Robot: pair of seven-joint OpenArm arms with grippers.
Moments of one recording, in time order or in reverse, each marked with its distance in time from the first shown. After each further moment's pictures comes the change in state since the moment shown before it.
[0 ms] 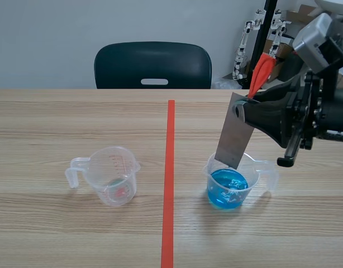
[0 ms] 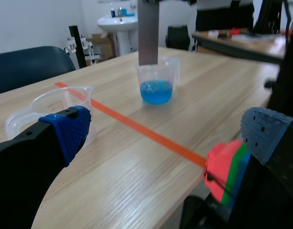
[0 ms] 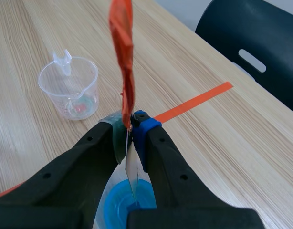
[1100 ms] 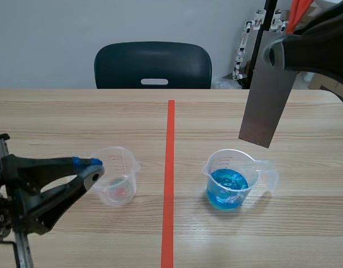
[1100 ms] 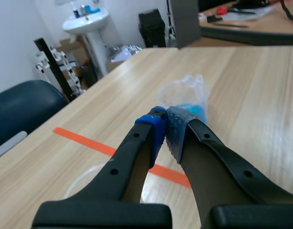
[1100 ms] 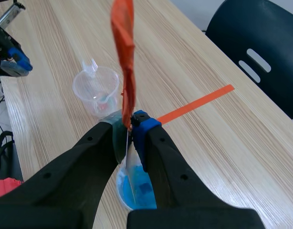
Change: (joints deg) left arm -22.2 -2.0 0.7 22.6 -6.2 -20.0 38.2; right arm 0.0 19.1 9.6 14.9 35.1 -5.2 -23.6
